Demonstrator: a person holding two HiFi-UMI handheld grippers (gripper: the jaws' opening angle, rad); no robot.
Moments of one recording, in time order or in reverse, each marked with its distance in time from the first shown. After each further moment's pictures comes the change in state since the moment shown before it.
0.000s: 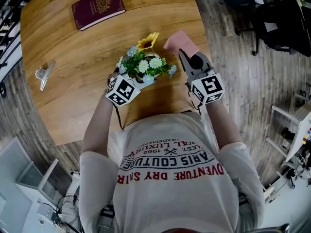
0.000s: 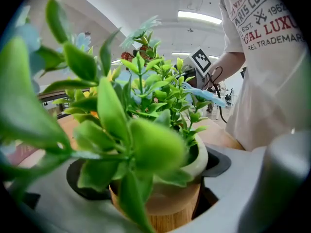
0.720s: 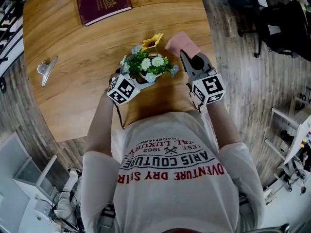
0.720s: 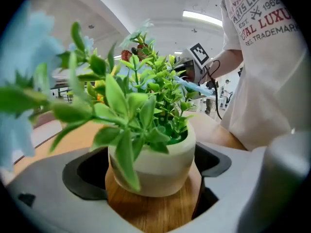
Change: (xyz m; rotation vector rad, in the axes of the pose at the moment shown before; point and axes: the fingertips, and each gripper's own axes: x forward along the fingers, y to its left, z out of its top) left arm -0.005 -0.010 -0.037 -0.056 0.023 -0.038; right arm 0.010 0.015 -0.007 0.009 0.035 0.025
